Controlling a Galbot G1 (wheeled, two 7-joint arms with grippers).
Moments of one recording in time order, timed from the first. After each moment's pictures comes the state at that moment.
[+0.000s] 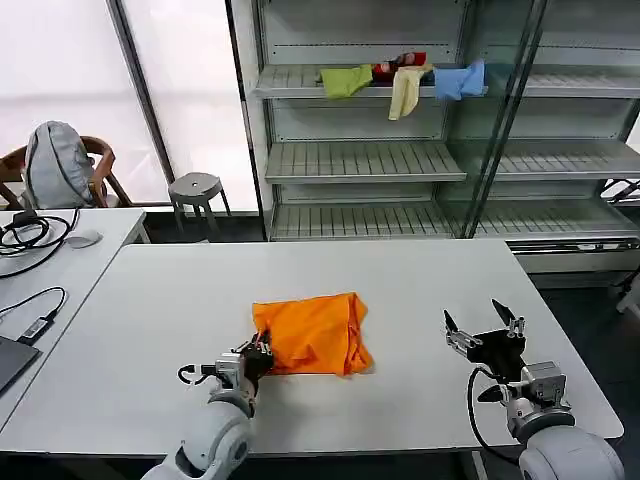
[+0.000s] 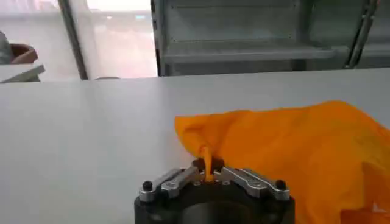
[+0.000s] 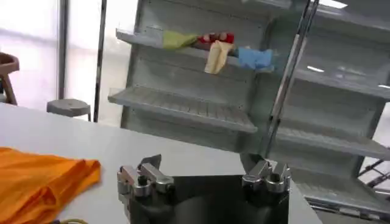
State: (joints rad) left arm 1.11 -1.17 -0.13 -1.91 -0.51 0.56 -0.49; right arm -1.41 1.13 0.62 2.31 0.26 -0.58 0.07
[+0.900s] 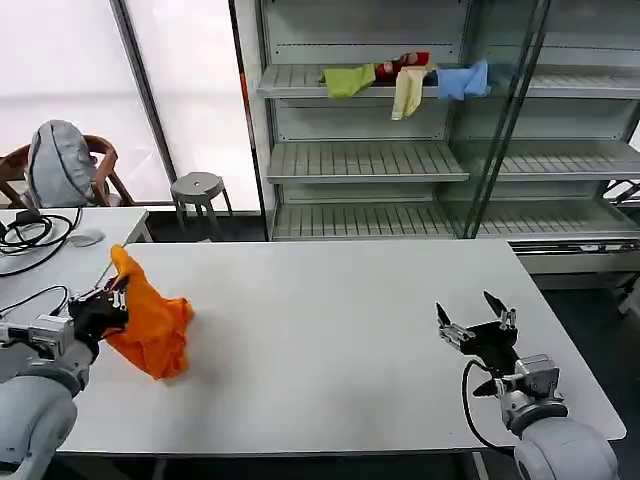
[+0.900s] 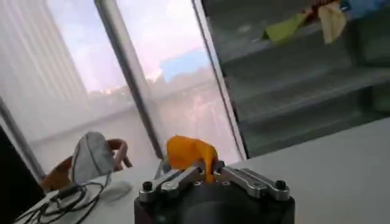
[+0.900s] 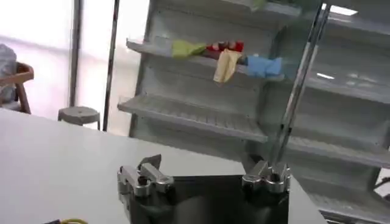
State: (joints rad) left arm 1.31 -0.84 -0.73 -2.16 -0.50 0.58 -0.16; right arm -1.37 1.13 0.60 2.29 0.27 -0.56 0.05
